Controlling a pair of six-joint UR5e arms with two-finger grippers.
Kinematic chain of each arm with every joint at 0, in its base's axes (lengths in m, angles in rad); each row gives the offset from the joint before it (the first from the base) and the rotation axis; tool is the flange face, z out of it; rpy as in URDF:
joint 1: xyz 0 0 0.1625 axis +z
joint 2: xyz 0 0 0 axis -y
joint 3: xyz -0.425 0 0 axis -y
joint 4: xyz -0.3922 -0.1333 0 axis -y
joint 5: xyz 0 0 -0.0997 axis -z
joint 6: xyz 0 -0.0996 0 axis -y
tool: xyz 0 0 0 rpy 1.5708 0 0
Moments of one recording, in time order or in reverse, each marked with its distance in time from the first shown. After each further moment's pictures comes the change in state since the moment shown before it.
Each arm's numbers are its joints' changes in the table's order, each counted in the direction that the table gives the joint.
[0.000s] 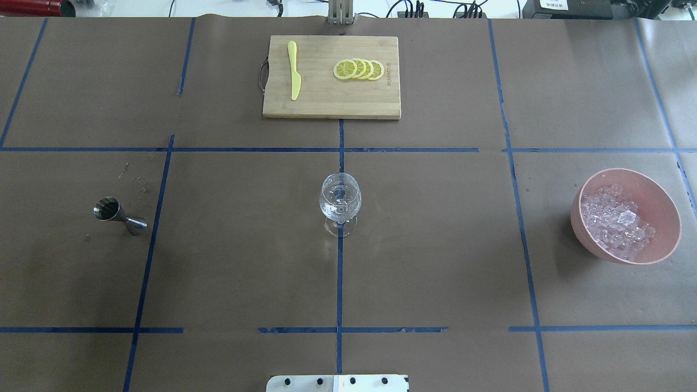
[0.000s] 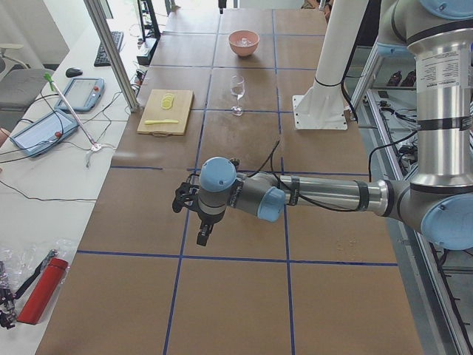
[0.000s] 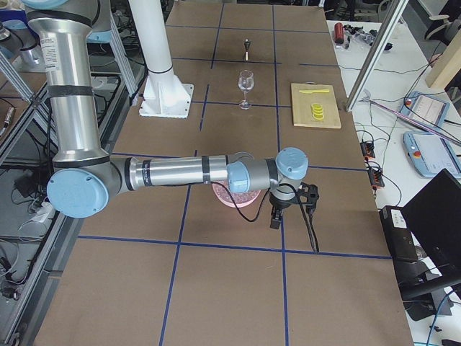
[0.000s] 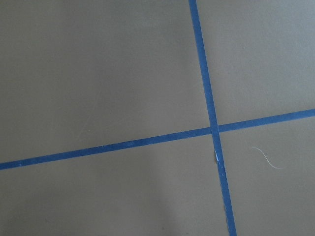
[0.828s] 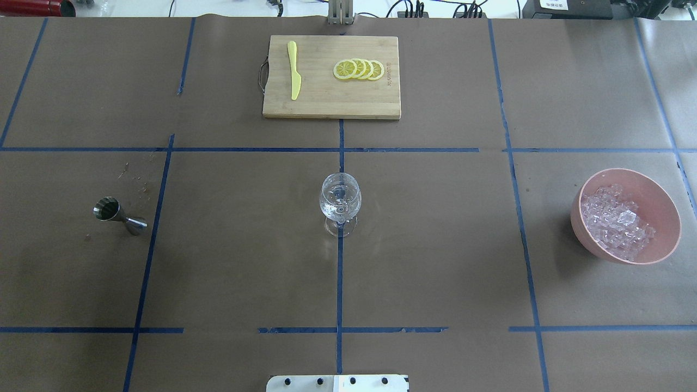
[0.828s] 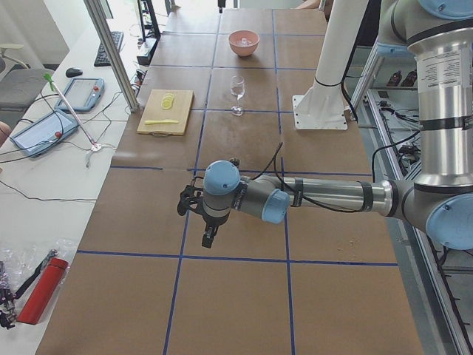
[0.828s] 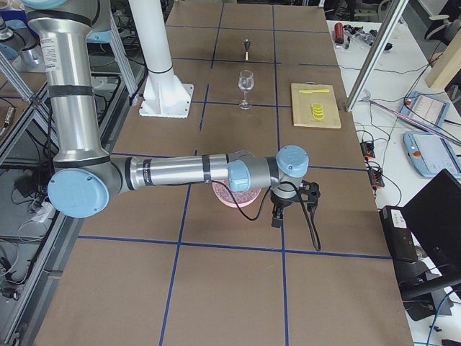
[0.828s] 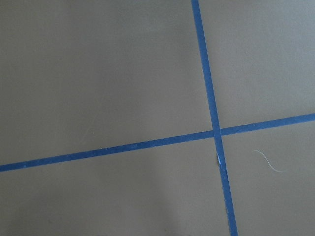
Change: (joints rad) left arm 0.022 0.038 -0.004 -0.036 -0.011 0.003; right arm 0.002 0.003 0.006 0.000 0.000 0.000
